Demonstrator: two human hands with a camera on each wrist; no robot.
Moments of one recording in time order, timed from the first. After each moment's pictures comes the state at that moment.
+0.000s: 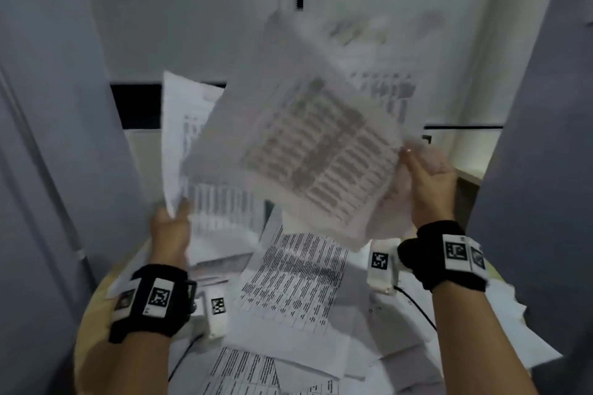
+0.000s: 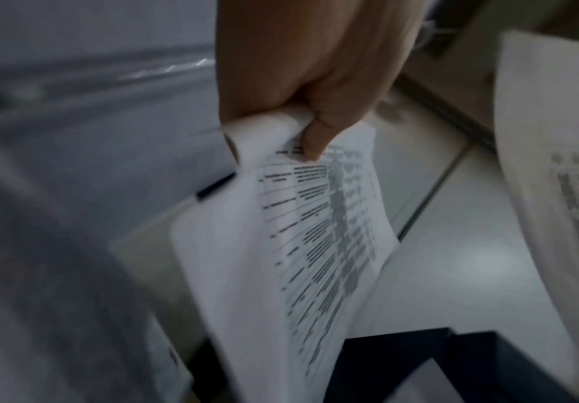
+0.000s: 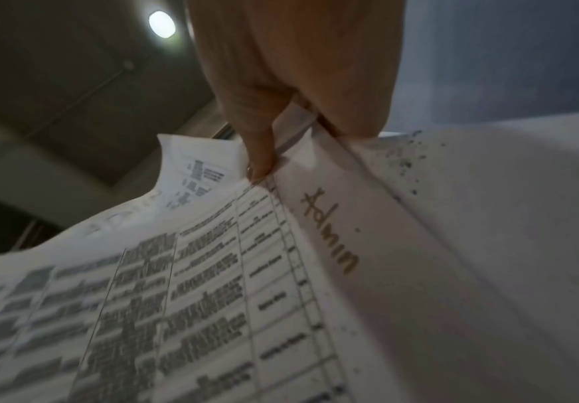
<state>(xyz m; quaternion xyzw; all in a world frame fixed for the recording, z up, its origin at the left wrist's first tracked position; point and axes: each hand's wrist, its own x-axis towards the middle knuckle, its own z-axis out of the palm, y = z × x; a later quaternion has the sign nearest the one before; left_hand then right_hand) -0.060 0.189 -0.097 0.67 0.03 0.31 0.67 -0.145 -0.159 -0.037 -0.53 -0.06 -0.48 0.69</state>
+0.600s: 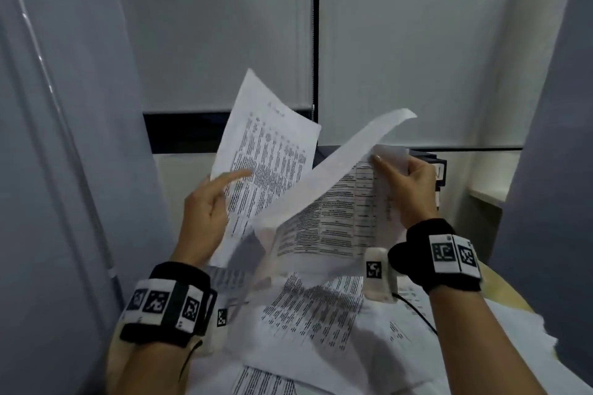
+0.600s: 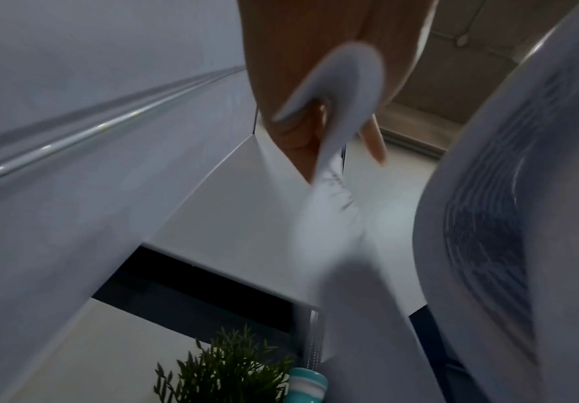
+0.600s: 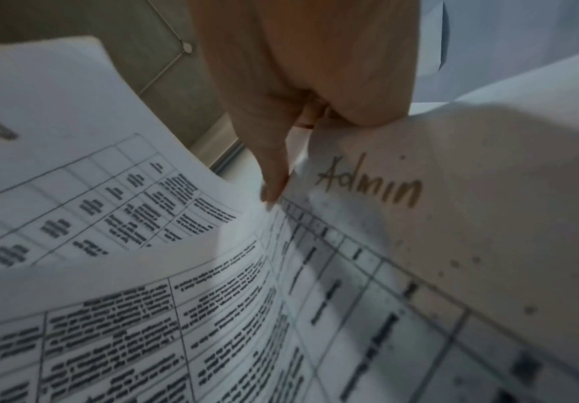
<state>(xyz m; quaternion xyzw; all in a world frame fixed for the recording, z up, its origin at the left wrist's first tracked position) -0.113 0.184 -0.029 0.73 -0.30 0.38 0.48 -0.135 -0.116 0.000 -0.63 -0.09 -0.42 0.65</state>
